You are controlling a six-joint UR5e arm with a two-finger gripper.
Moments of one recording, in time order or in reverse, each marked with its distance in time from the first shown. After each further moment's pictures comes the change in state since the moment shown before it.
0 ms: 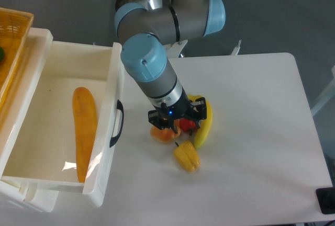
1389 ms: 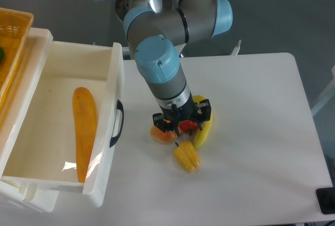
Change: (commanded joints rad) arm 0.032 -0.006 -0.023 0.037 -0.066 -0.048
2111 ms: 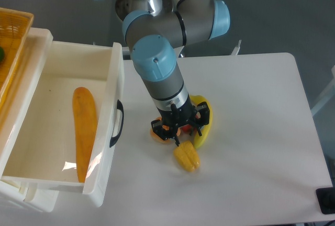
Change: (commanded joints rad) arm -0.043 -0.020 -0.034 0.103 -0.012 -0.097
